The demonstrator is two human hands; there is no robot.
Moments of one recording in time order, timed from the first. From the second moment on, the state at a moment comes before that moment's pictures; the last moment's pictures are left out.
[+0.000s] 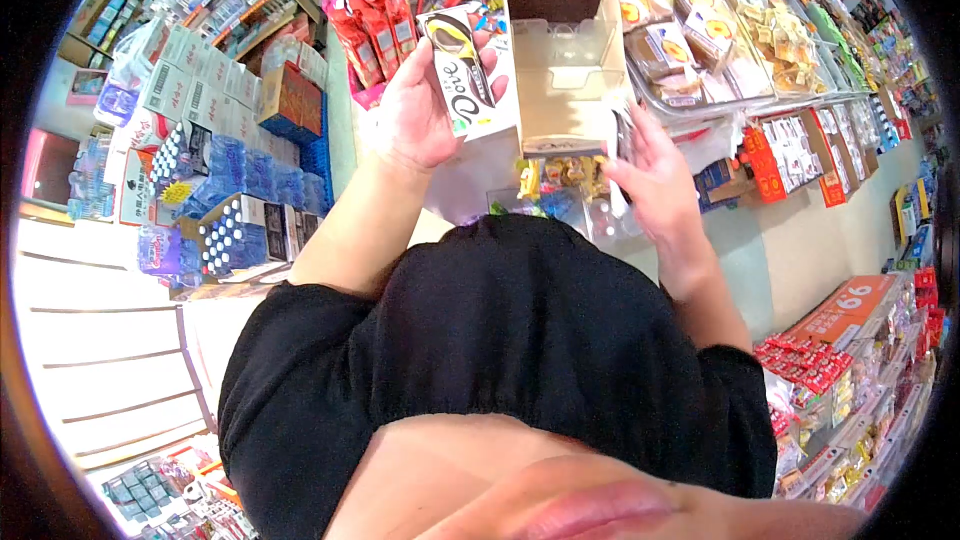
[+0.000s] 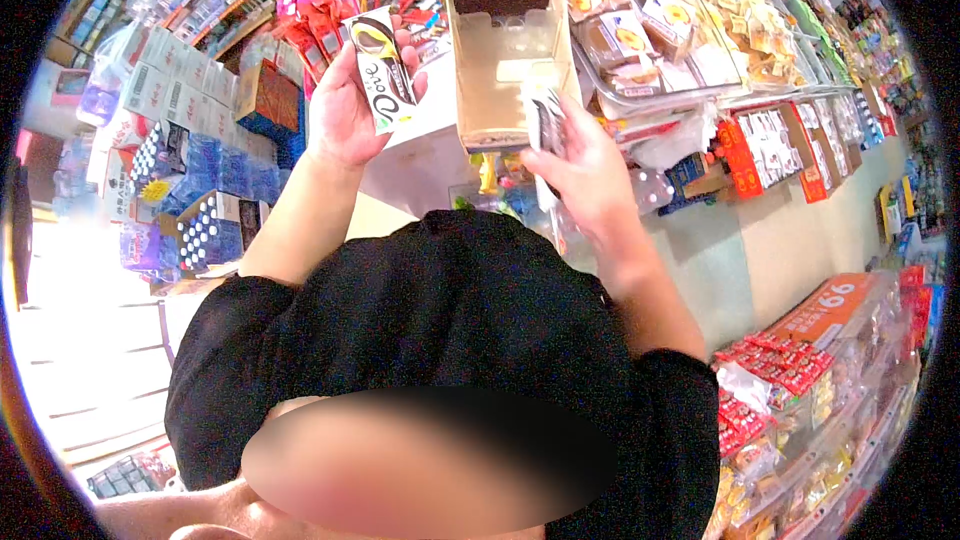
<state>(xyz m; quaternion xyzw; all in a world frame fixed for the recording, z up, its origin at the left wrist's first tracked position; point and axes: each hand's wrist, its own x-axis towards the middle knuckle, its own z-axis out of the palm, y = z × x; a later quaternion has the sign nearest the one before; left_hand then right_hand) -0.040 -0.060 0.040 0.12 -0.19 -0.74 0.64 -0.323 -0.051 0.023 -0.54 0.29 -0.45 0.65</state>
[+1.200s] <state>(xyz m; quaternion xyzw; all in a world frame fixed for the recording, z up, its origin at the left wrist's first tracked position) -0.038 -0.013 0.012 0.33 -0.25 -0.77 0.48 -0.194 -0.043 0.092 -0.99 0.09 -0.08 0.04</state>
